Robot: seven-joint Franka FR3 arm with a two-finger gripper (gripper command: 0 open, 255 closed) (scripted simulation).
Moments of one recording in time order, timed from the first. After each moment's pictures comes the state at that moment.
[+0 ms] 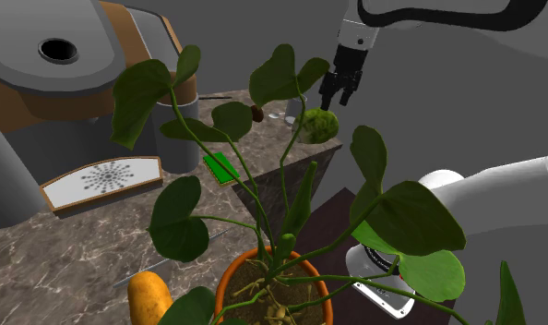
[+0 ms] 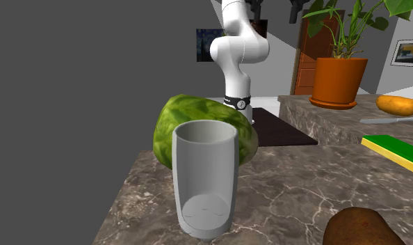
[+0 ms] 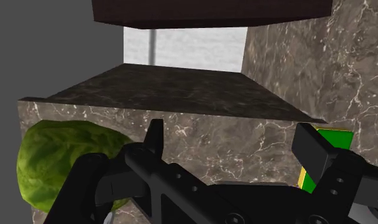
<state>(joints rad) -0.02 -0.58 -0.07 -2.30 -0.02 1.62 -0.02</state>
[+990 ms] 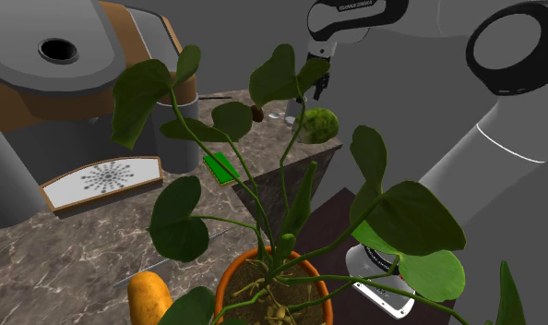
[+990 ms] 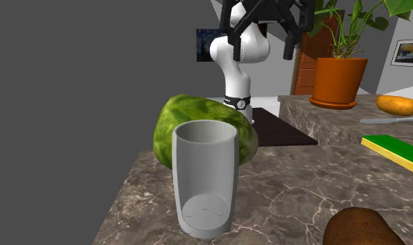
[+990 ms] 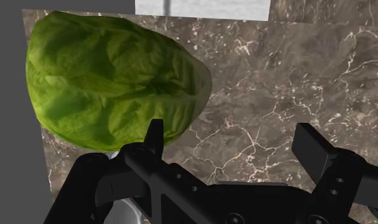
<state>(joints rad) -0.06 -0.04 -0.19 -1.99 0.00 1.86 -0.17</state>
